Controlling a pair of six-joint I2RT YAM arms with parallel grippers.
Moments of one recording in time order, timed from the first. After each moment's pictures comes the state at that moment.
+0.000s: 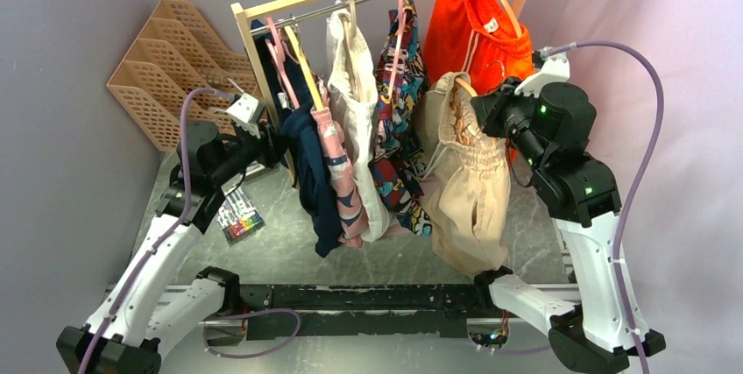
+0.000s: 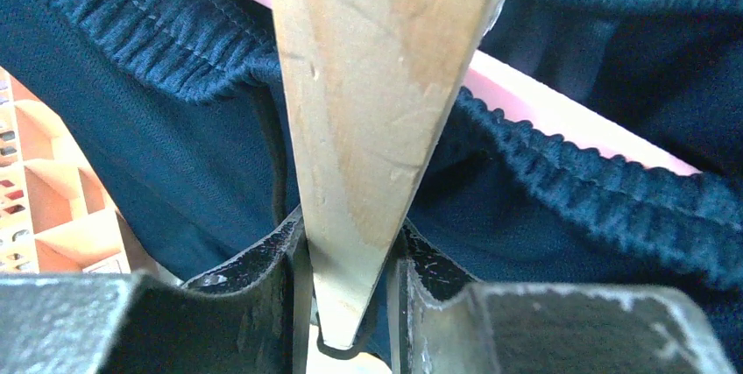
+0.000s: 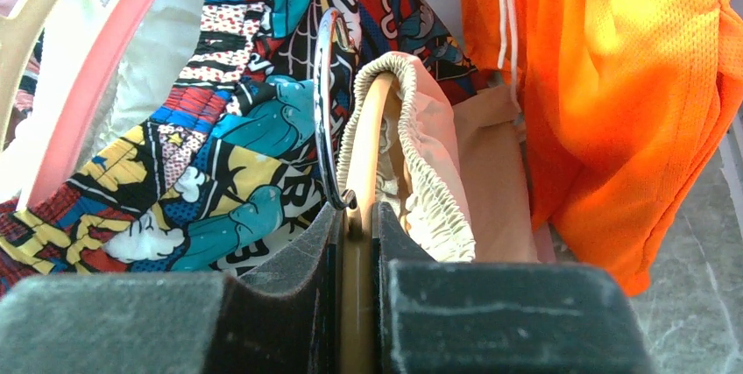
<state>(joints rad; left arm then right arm) -0.30 0.87 0.85 -0.11 0.36 -0.09 0.36 1.00 1.58 -0.79 0.15 0.33</state>
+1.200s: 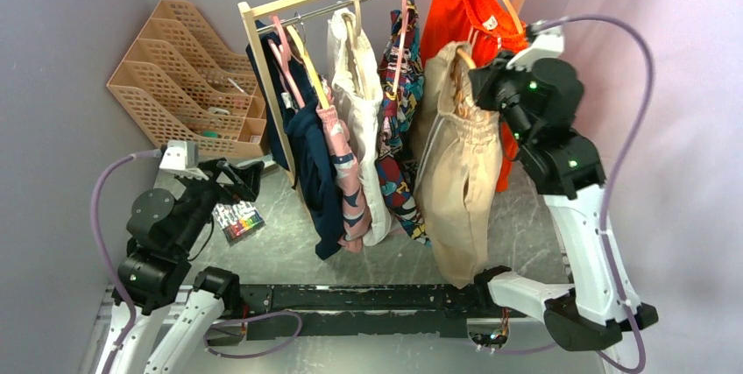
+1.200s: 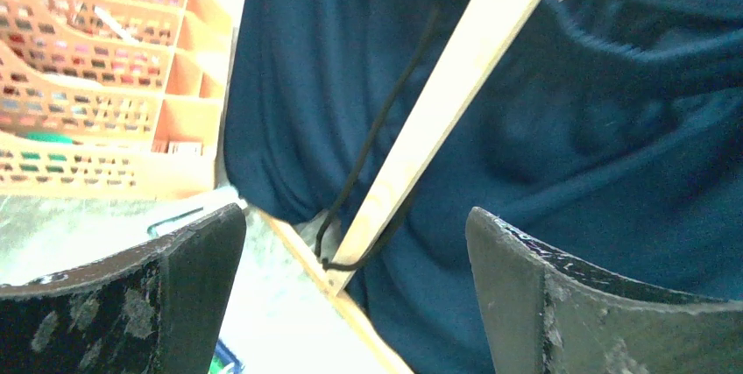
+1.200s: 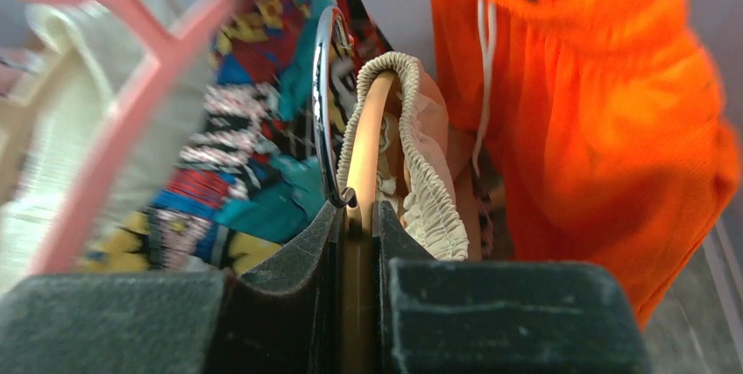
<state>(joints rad) -0.30 0.37 0.81 -0.45 -0.01 -0.35 0.38 1.10 1.68 -0.64 0.21 0.26</state>
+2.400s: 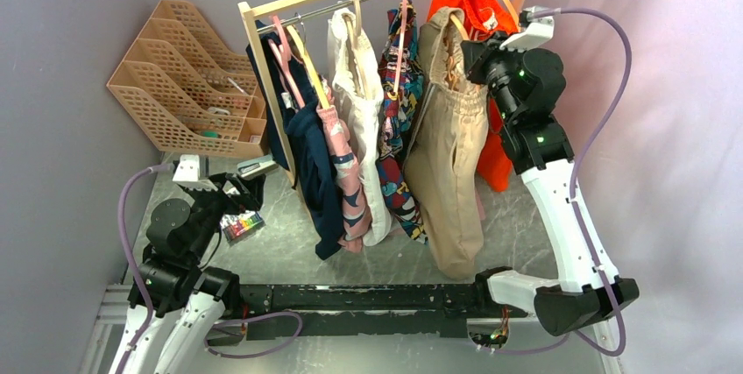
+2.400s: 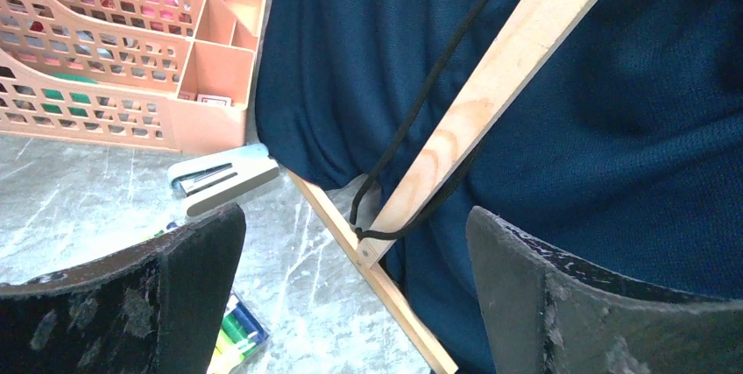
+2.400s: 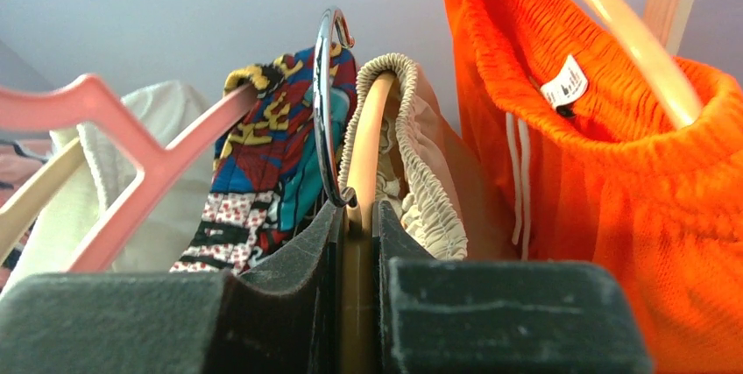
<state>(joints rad) -0.30 0.26 0.61 -0.44 -0.09 -0.34 0.28 1.19 1.47 -0.21 0.09 0.25</state>
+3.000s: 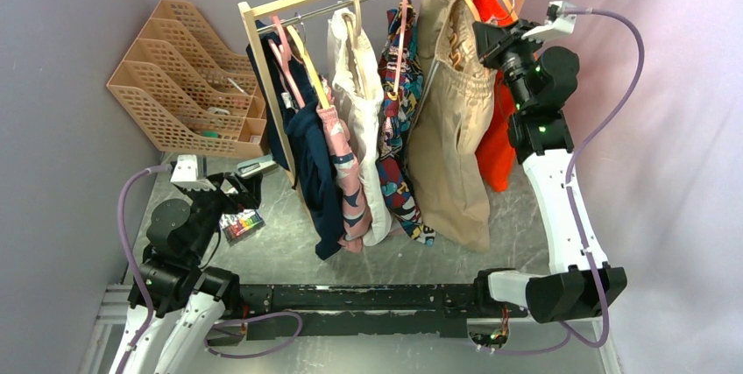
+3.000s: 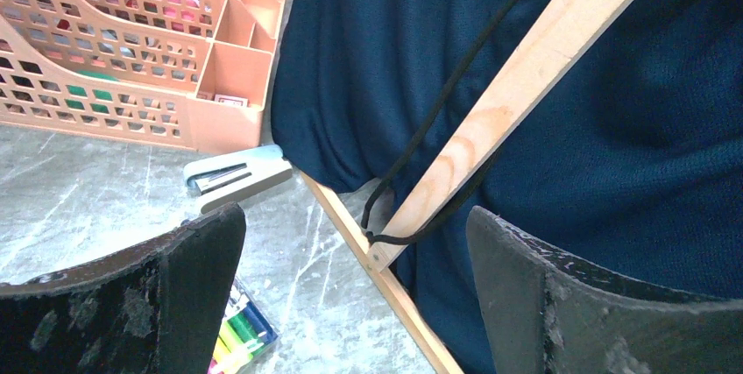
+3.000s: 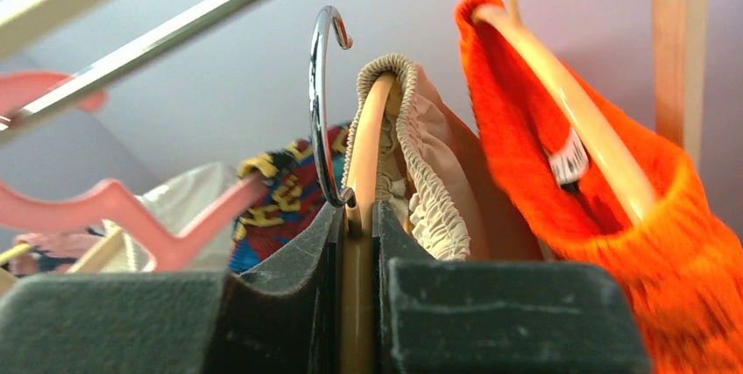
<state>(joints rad) -0.30 0.26 0.61 -0.45 -0.13 -0.35 0.10 1.23 1.38 0.07 -0.11 0.45</state>
